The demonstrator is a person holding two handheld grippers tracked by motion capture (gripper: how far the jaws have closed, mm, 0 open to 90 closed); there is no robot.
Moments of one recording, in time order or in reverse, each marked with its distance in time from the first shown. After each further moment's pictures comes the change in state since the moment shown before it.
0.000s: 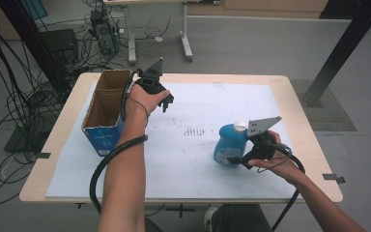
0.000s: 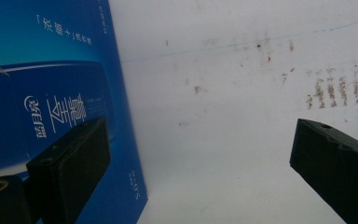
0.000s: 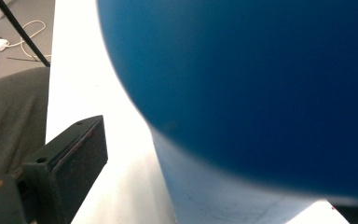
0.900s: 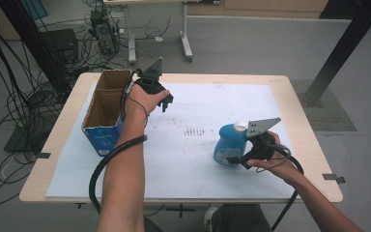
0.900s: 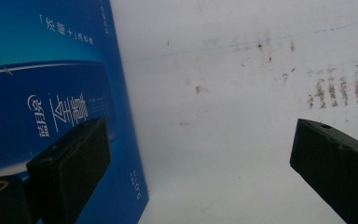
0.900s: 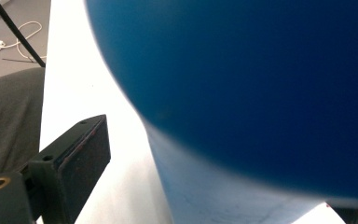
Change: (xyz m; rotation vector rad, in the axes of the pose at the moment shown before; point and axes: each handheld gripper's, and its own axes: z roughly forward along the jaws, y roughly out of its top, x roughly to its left) left arm 0.001 -0.001 0.000 0.000 -0.001 0.003; right arm 0.000 -0.002 0.002 -0.008 -0.013 -0.005
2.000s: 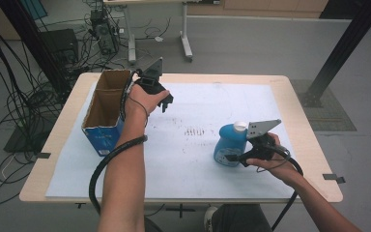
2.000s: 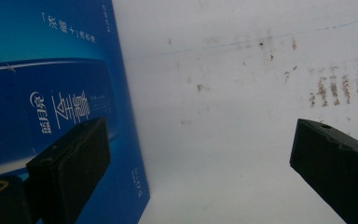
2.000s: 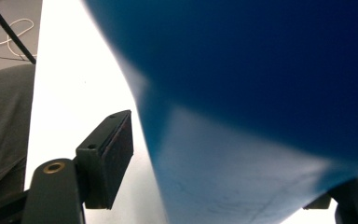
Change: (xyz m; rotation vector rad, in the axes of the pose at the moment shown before) left arm -0.001 -0.001 -0.001 0.004 0.009 0.001; right arm 0.001 -0.005 0.002 -0.003 -0.024 -0.012
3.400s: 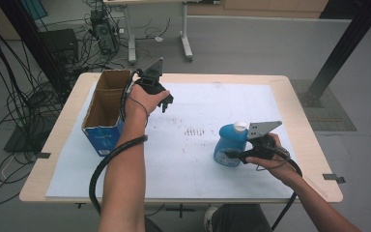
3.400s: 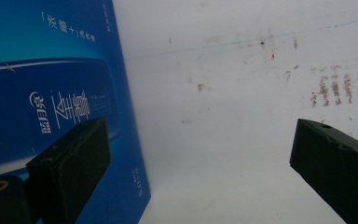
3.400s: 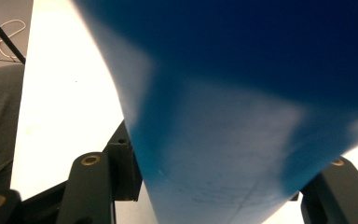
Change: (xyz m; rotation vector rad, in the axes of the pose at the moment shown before) left arm -0.001 0.000 0.001 0.001 0.003 0.001; right arm -0.001 -0.004 0.001 -0.016 -0.024 -0.010
